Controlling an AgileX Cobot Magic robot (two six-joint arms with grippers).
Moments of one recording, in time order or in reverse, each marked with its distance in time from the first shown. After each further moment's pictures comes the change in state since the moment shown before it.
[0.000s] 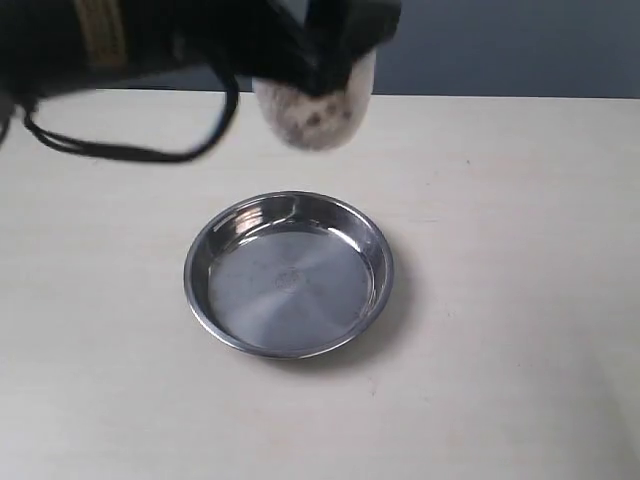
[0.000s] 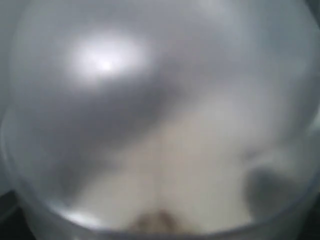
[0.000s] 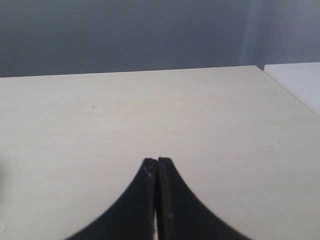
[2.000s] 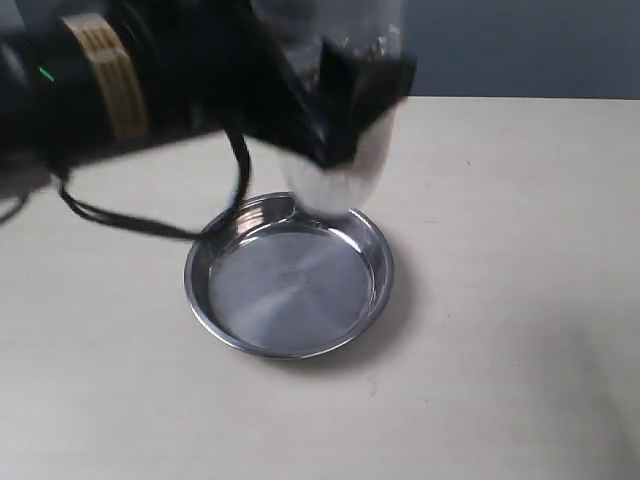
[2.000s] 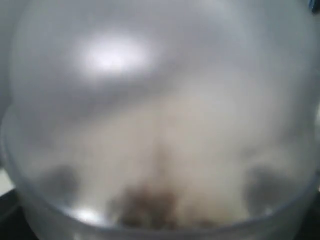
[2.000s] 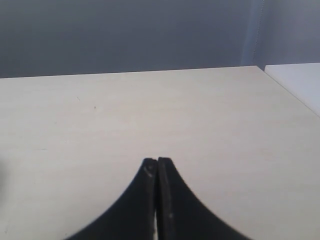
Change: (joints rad) left arm 0.004 0.049 0.113 -0.048 -0.108 0.012; right arm 0.000 0.000 0.000 0.000 0.001 0.000
